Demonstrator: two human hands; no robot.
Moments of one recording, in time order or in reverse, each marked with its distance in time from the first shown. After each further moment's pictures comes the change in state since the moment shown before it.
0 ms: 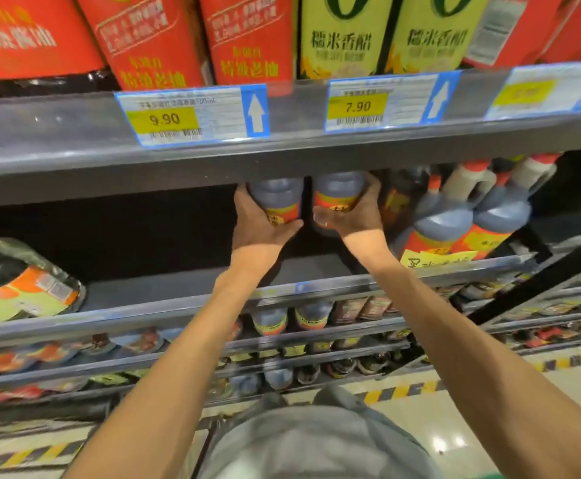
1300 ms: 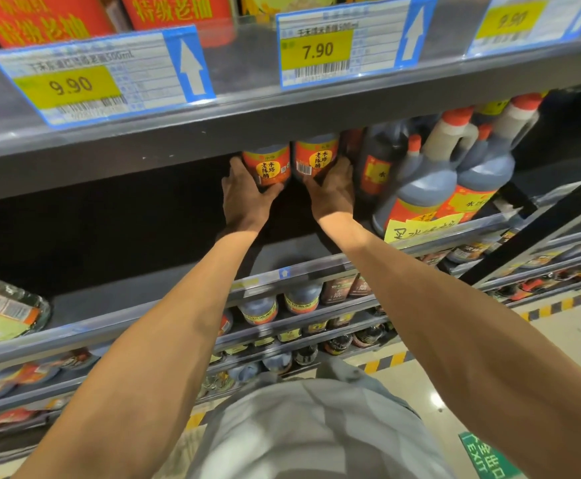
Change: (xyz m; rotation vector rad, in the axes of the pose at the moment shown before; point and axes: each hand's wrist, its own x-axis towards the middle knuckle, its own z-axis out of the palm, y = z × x) left_hand 0.050 -0.015 0.046 0.190 -0.055 0.009; right_hand 0.027 0.030 0.032 -0.345 0.157 0.078
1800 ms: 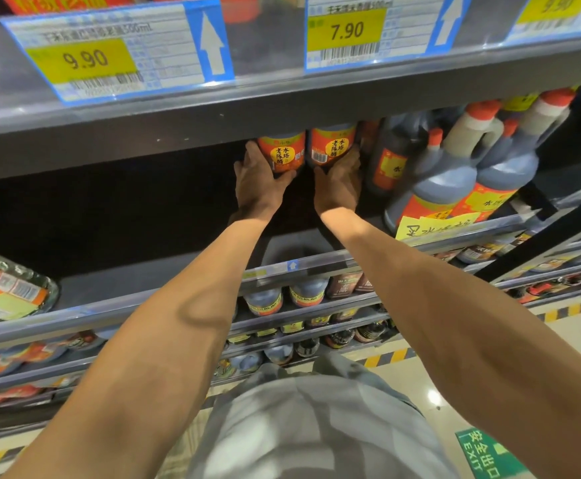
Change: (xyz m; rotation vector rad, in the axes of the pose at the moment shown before) left_hand 0.009 0.005 0.005 0.041 -0.010 0.010; right_hand -0.003 -0.004 0.017 -0.088 0.070 0.008
